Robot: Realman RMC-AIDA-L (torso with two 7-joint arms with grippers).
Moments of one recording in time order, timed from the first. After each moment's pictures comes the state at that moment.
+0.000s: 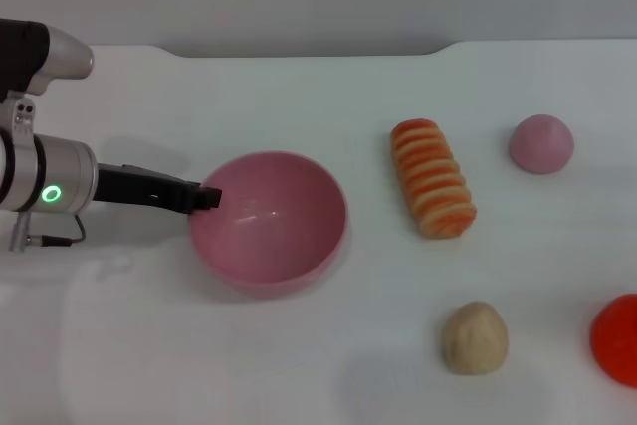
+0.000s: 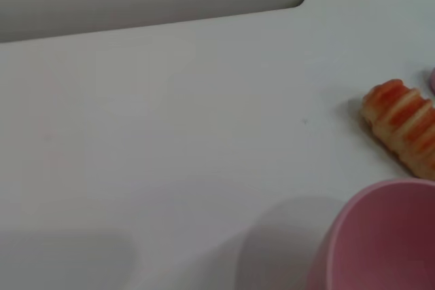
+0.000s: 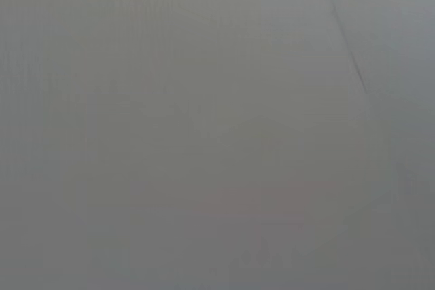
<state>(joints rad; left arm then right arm) -0.50 -2.05 1.21 0.94 2.21 1.14 -2.31 0.42 2.07 -1.01 -0.10 0.00 -1.52 0.25</state>
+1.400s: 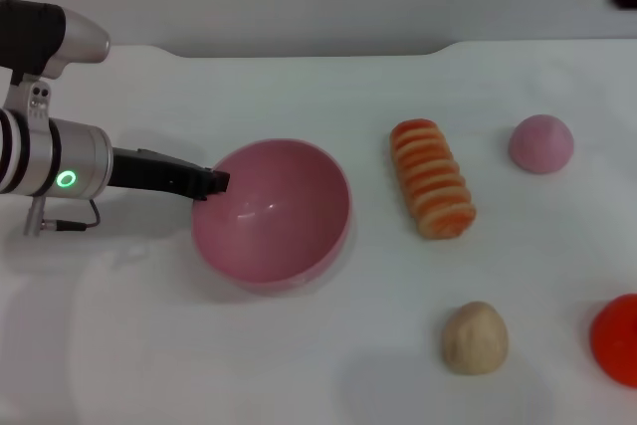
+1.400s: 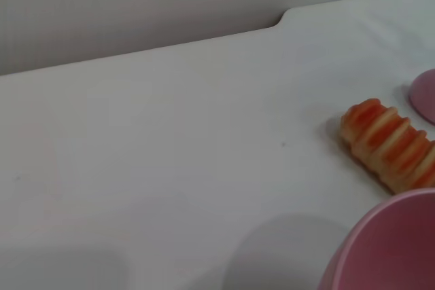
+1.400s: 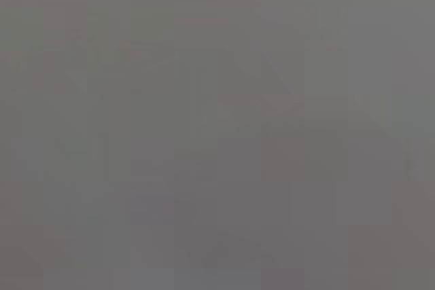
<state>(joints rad) -0.52 -2.06 1.22 0.96 2.20 1.13 -2.30 0.45 2.04 -1.01 -0.72 -1.16 -0.96 1.29</state>
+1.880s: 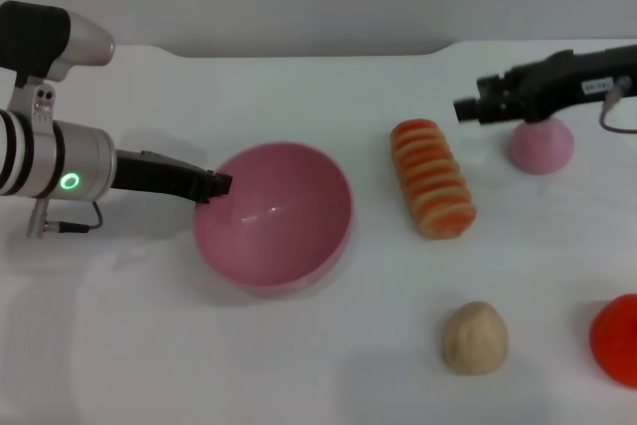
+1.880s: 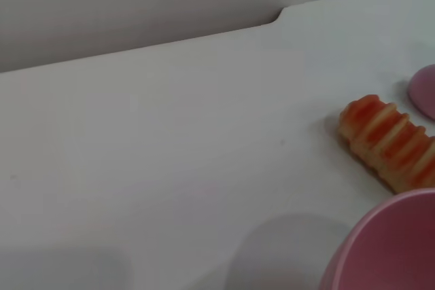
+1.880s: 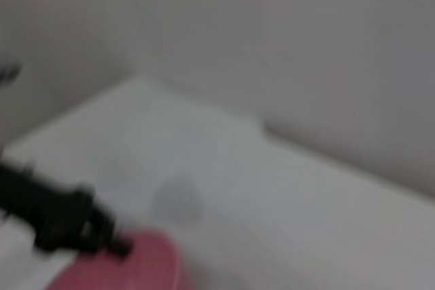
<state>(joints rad) -0.53 -2.06 1.23 0.95 2.20 1.13 -2.30 0.69 1.96 -0.93 -0.89 -2.12 -1.41 2.00</state>
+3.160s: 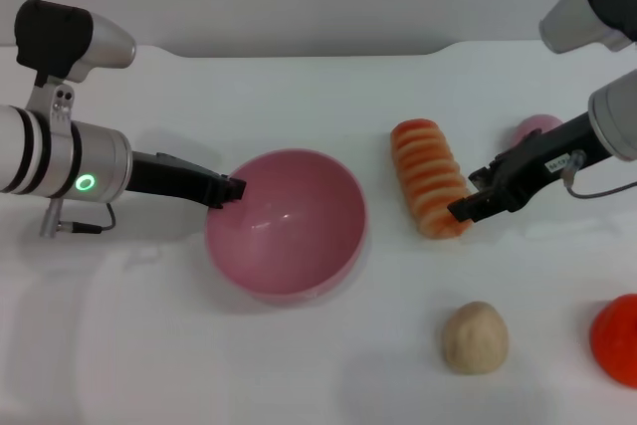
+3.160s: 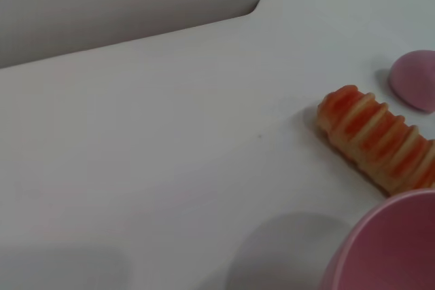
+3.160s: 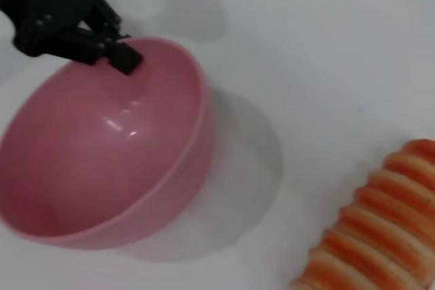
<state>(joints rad) -0.54 -2.06 1.27 0.96 2.20 1.13 -2.31 0.75 2.06 -1.05 -0.96 -2.49 -1.46 2.14</state>
